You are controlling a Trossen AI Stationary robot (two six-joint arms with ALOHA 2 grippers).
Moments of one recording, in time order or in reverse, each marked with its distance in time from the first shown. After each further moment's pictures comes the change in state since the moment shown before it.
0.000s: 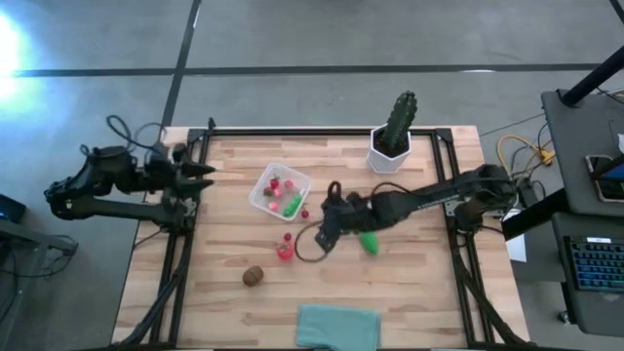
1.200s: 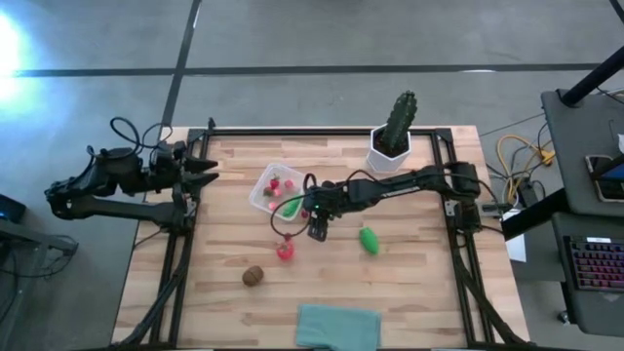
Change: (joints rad) left arm 0.001 0.019 -0.015 -0.009 -0.134 -0.003; right arm -0.203 0.231 -0.003 0.221 -0.235 -0.544
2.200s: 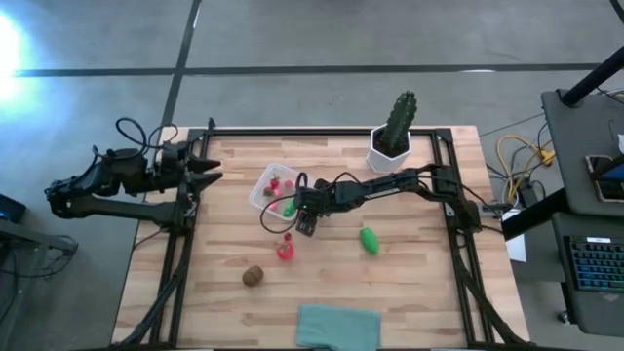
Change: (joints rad) left arm 0.000 0.027 0.000 -0.015 -0.026 0.000; right arm -0.026 0.163 0.098 0.052 0.106 0.051
